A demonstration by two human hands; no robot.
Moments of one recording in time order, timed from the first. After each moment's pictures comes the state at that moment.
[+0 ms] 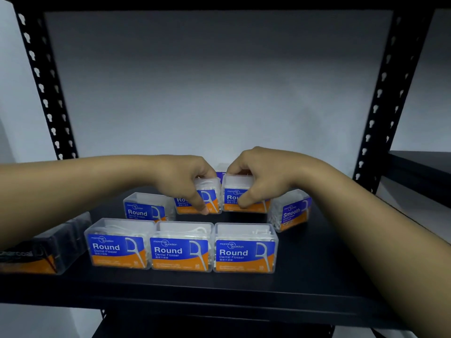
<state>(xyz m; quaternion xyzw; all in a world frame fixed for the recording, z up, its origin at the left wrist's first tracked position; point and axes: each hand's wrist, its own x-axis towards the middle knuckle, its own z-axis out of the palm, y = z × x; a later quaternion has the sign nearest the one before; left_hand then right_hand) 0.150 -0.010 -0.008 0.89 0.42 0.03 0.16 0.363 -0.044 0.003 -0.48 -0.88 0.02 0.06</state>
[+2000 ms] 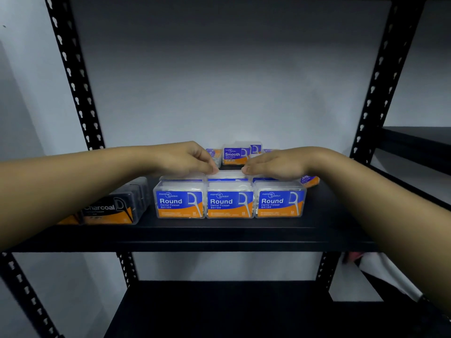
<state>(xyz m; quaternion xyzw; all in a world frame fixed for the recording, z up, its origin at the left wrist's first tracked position) 0.072 -0.048 -0.029 0.83 0.46 0.14 0.30 0.311 -0.095 -0.018 -0.57 -0.81 0.13 -0.03</state>
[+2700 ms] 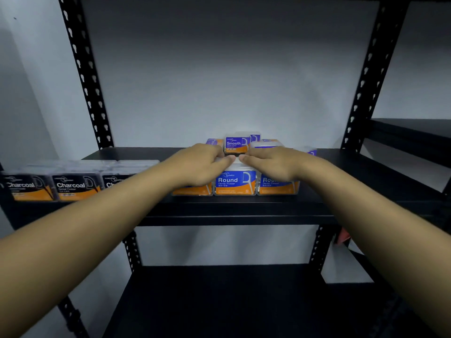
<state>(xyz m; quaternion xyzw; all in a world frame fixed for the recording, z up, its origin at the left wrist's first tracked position) 0.087 -0.105 -0.060 0.86 0.48 0.16 0.02 0.295 -0.127 -0.052 -0.63 -0.77 0.08 0.08</state>
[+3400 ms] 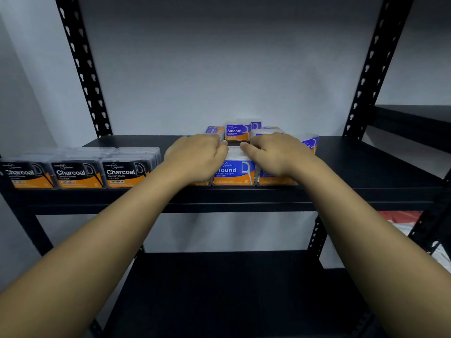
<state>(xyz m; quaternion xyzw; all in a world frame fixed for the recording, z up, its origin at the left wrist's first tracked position) 0.087 -0.110 -0.077 0.84 0.50 0.20 -0.09 0.282 -0.137 -0.066 -0.65 -0.75 -0.03 0.14</state>
